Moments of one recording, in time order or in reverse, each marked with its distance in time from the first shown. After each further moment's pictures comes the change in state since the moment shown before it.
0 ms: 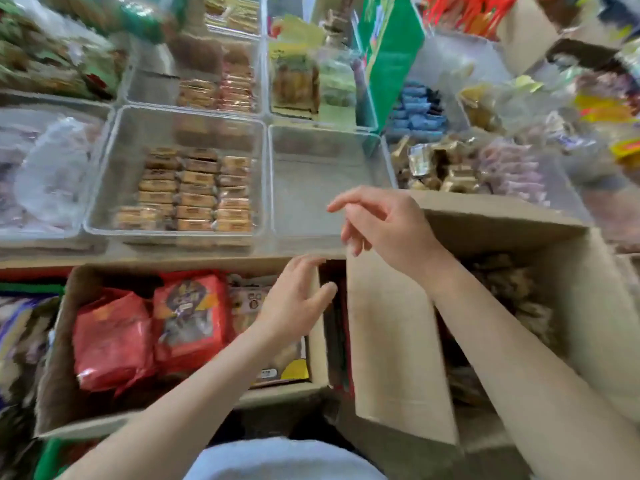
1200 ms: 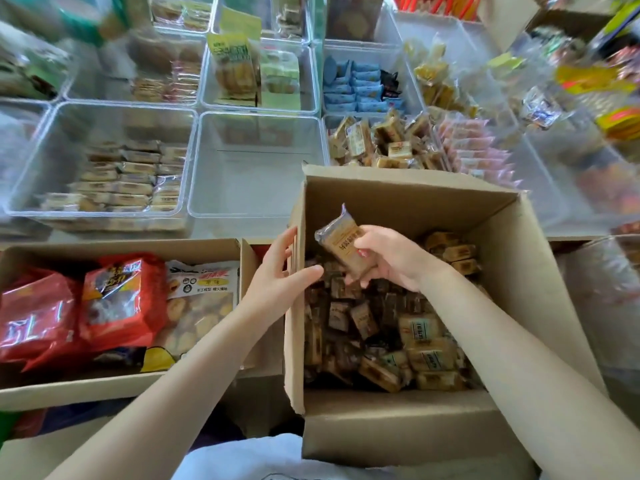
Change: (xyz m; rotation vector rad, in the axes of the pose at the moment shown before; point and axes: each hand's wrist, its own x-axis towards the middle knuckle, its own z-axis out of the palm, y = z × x) left_hand 0.003 0.099 0.139 -0.405 0.028 -0.182; right_hand -0.081 0.184 -0.140 0.561 -0.392 0.433
